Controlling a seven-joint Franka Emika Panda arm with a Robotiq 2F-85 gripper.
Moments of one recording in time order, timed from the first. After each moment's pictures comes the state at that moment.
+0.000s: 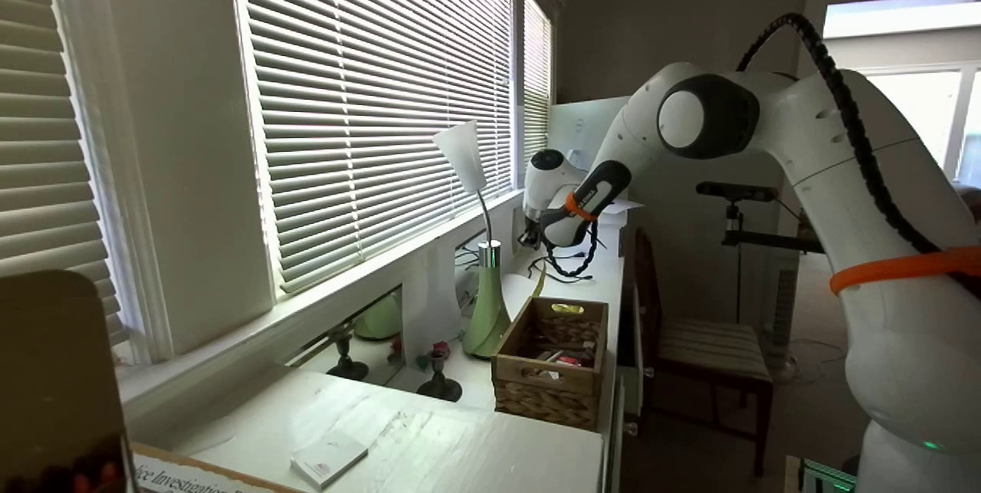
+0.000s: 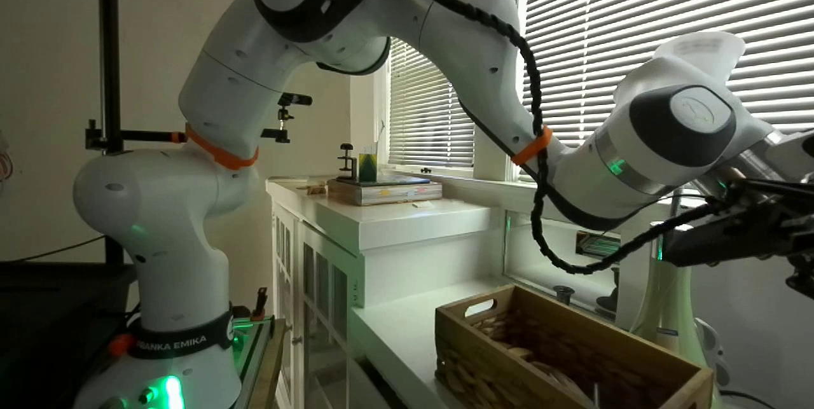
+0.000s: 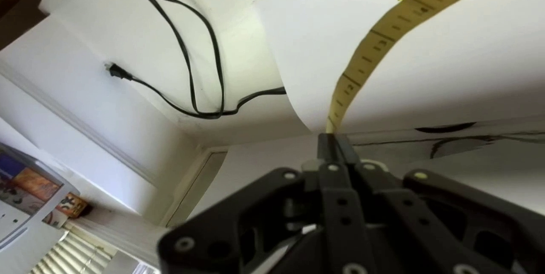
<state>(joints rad) -0.42 0.54 -0.11 -1.64 -0.73 2.80 0.36</state>
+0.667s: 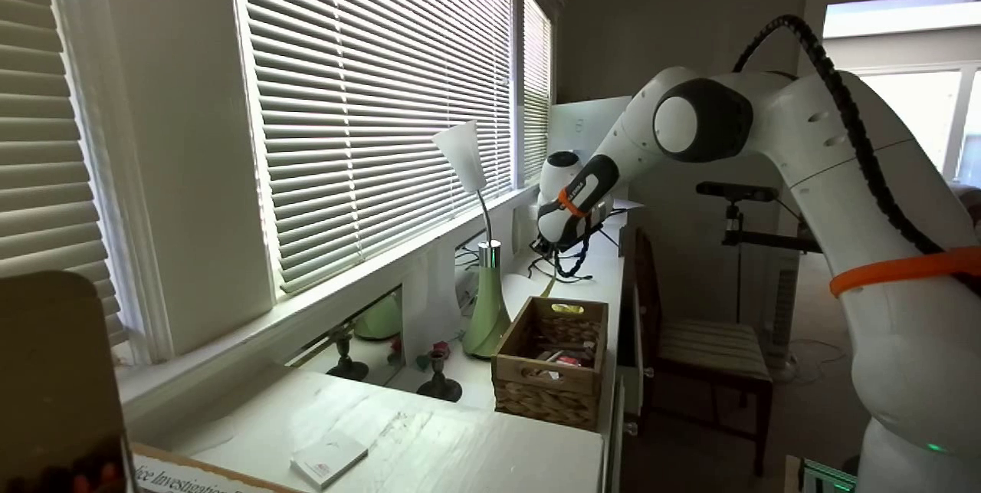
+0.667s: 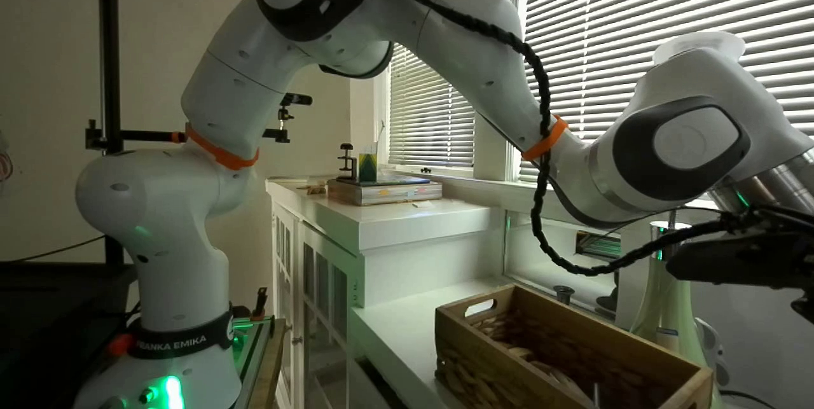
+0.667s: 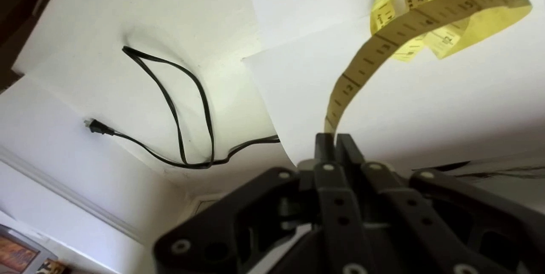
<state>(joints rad) -0.37 0.55 -0.20 -1.68 -0.35 2.79 0.06</state>
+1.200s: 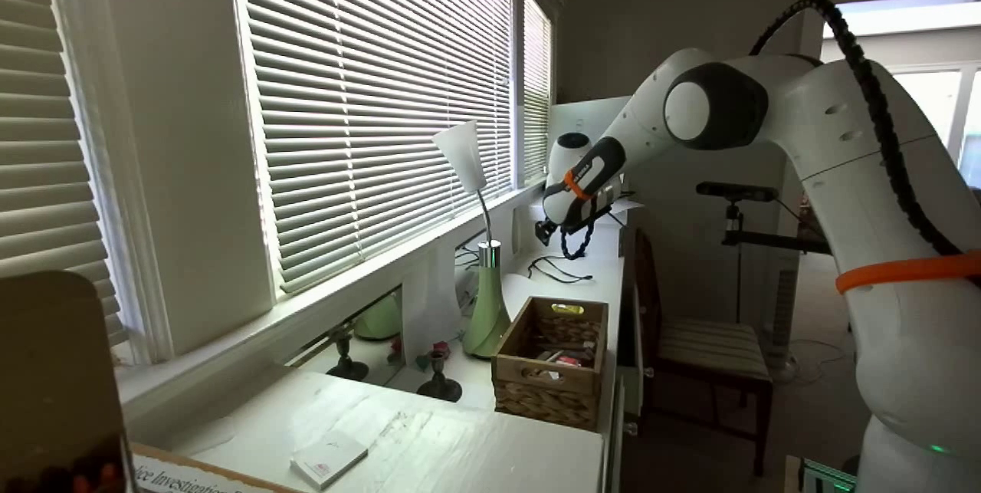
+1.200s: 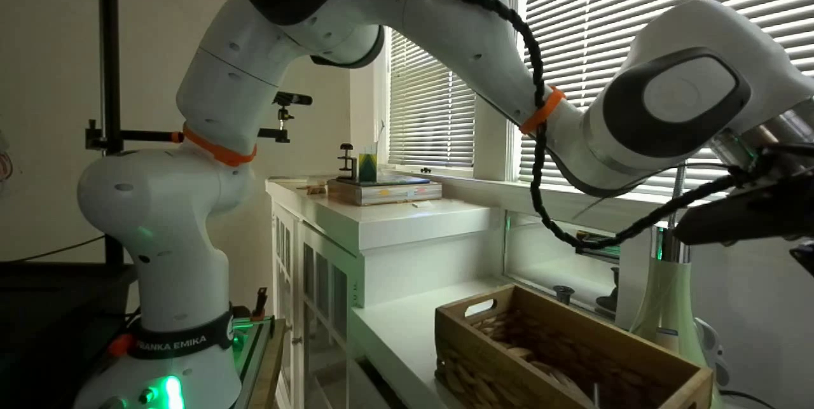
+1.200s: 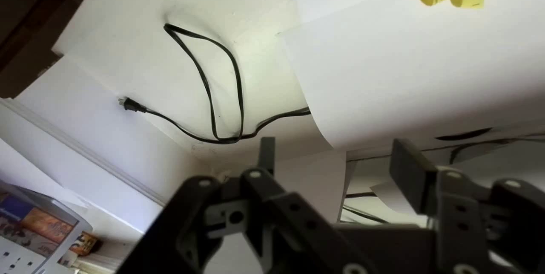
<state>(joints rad) -0.34 0.47 -0.26 -1.71 -0.29 2.79 -0.01</state>
